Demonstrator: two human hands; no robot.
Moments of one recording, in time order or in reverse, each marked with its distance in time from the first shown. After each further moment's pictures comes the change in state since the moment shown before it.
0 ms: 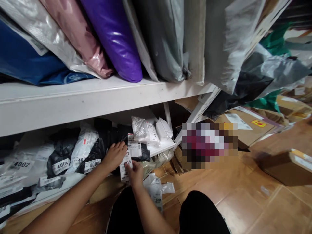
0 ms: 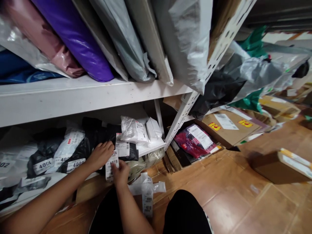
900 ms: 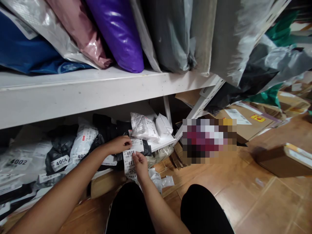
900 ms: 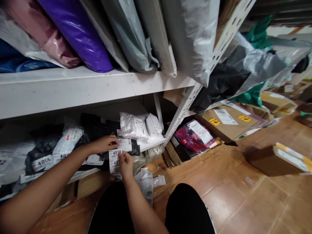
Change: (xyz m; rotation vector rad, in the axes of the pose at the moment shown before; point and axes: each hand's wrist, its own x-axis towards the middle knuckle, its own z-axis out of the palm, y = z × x) left_hand 0.038 -0.024 -0.021 -0.551 -0.215 0.122; right_hand 0.008 -0.021 -0.014 0.227 -0.245 0.029
